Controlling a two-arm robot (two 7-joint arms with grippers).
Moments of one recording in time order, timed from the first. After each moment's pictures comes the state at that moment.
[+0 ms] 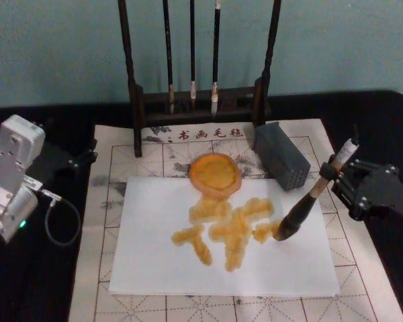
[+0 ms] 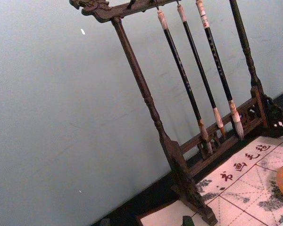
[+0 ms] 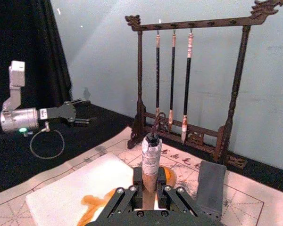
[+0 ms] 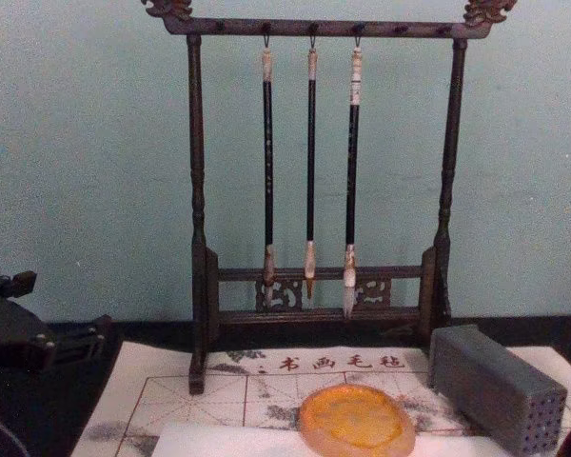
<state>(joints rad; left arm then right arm) -0.20 0.60 0.45 -1.41 -0.25 -0.12 0.03 -0.24 0.72 -0.10 -1.88 0.67 -0.04 0.49</state>
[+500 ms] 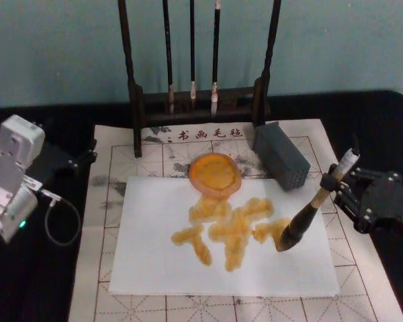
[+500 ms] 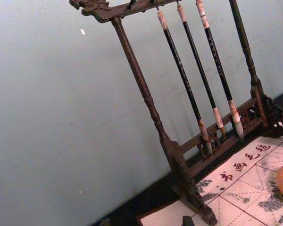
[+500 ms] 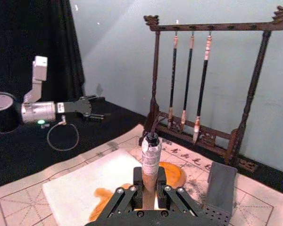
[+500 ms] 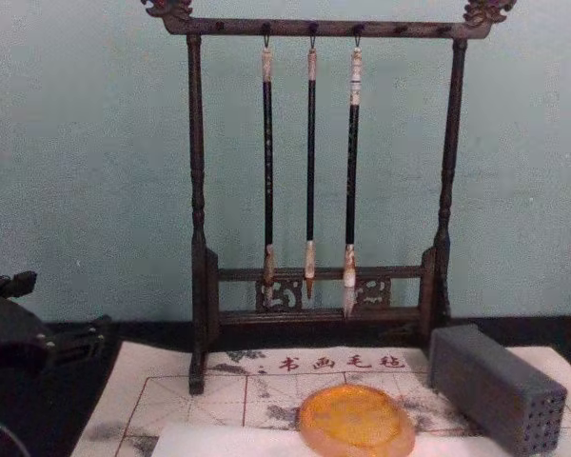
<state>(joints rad) -0.20 0.60 0.45 -1.41 -0.25 -0.12 0.03 -0.29 0.76 -0.07 -1.93 0.66 -0.05 0.53</state>
